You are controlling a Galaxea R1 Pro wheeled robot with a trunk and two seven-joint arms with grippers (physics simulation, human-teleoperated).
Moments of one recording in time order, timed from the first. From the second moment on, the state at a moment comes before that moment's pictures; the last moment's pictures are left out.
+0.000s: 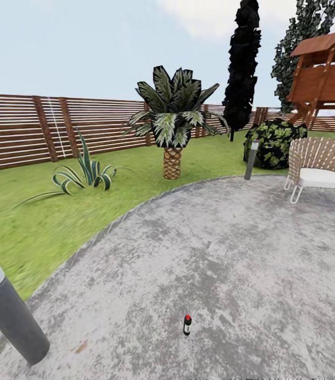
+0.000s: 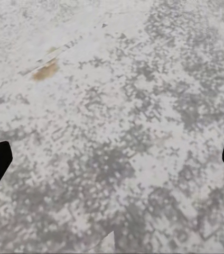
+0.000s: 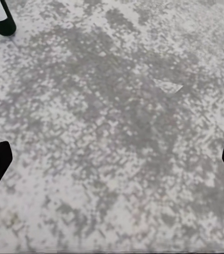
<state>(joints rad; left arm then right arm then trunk) -0.15 0.02 0.10 -0.43 0.01 -0.28 0.00 -0.09 -0.09 0.00 -0.42 0.01 -0.35 0.00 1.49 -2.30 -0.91</state>
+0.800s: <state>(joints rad) -0.15 0.02 0.10 -0.43 0.01 -0.28 0.00 -0.09 -0.09 0.00 -0.42 0.01 -0.35 0.00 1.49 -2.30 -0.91</state>
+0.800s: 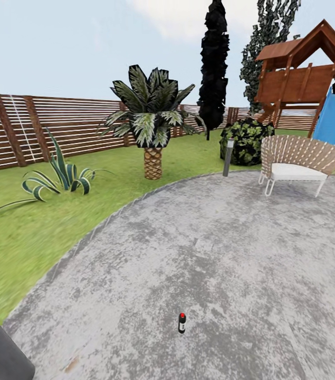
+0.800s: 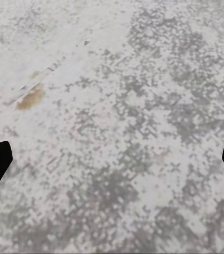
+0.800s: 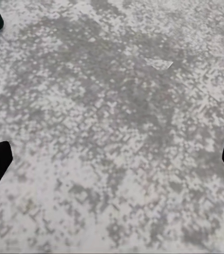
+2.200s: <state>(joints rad) -0.15 0.02 0.10 -0.43 0.01 -0.28 0.00 -0.09 -0.09 0.00 -0.42 0.01 -0.35 0.00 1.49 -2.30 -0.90</state>
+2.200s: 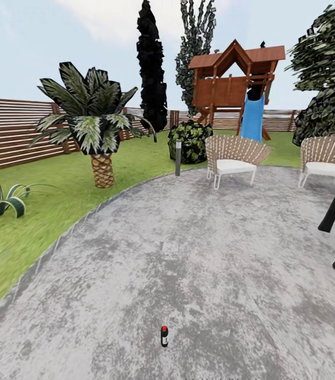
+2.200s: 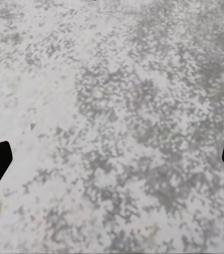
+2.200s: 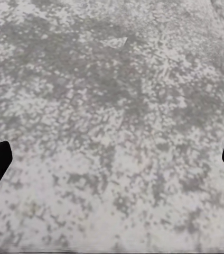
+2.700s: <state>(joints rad) -0.15 0.02 0.10 -0.43 0.01 -0.28 0.00 -0.09 -0.09 0.00 -0.43 0.00 -0.35 0.00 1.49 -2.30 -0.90</state>
